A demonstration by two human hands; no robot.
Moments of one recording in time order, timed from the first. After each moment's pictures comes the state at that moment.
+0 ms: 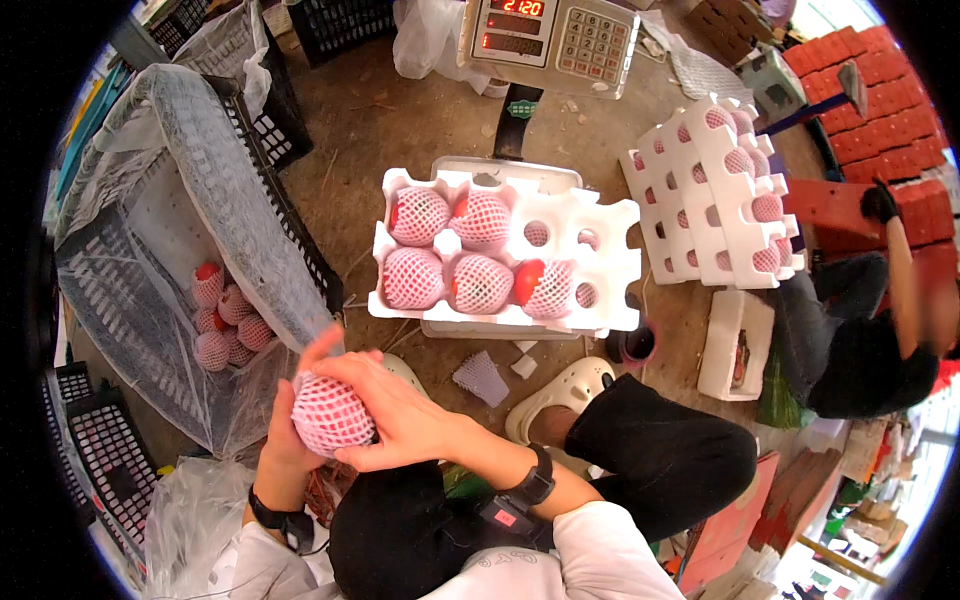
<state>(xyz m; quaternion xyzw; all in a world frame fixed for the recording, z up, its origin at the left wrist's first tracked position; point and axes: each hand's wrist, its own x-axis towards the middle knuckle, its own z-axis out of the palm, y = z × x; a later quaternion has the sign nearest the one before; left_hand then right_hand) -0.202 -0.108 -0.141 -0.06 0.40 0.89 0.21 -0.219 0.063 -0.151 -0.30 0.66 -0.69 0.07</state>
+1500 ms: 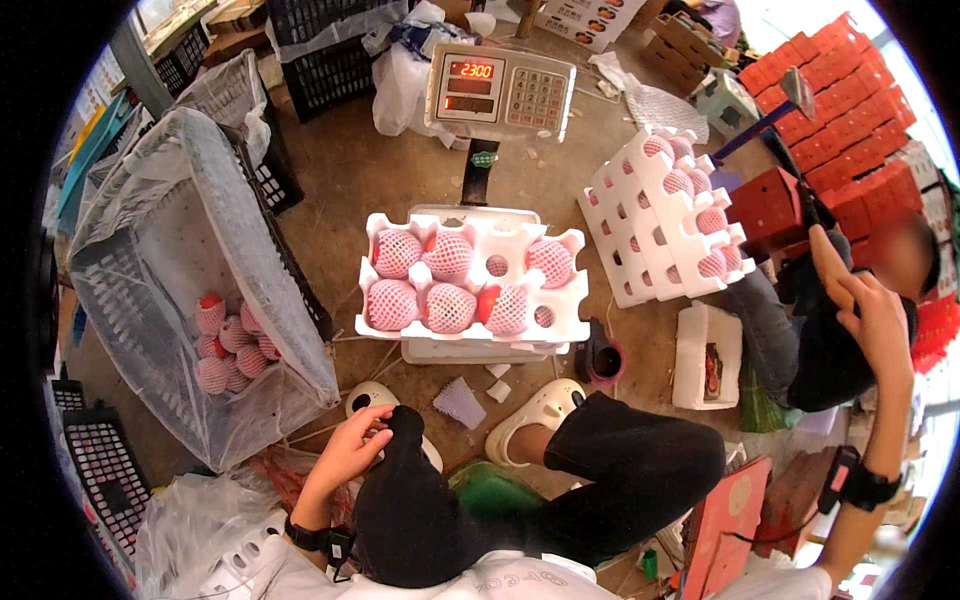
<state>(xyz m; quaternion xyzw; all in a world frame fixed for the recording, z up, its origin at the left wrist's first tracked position) -0.155 -0.091 -0.184 0.10 0.78 0.56 0.27 -0.179 0.449 0.184 0.13 0.96 0.23 0.07</state>
